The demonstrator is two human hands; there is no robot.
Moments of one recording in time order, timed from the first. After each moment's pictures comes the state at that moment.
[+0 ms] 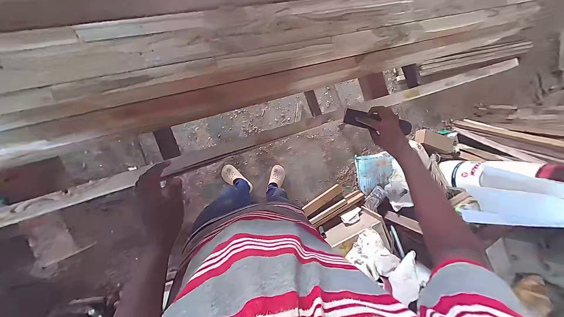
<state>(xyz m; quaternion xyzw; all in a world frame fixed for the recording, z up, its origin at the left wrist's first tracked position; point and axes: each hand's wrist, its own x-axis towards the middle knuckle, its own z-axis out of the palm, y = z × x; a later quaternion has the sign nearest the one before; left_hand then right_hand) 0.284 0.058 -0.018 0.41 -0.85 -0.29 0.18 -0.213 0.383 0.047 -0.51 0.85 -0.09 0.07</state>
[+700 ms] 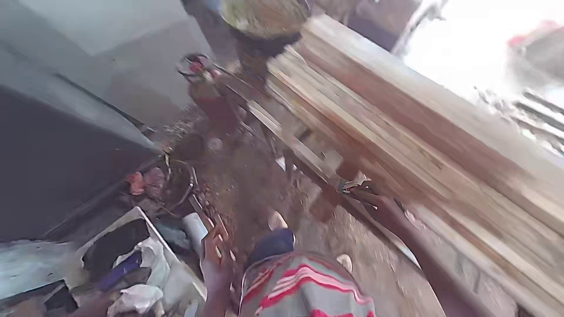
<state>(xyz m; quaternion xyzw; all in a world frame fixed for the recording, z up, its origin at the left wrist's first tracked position) 0.712 0.111 -0.067 0.80 -0.40 -0.17 0.41 0.301 -0.114 0.019 -0.83 0.49 -0.07 0.27</state>
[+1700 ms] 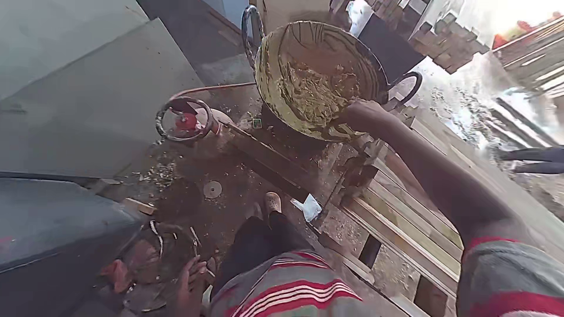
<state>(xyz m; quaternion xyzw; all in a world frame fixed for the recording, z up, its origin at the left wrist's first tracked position) 1.138 -0.262 -0.132 0.78 -0.32 -0.45 0.29 0.796 -0.754 0.071 -0.78 0.50 0.37 0.08</state>
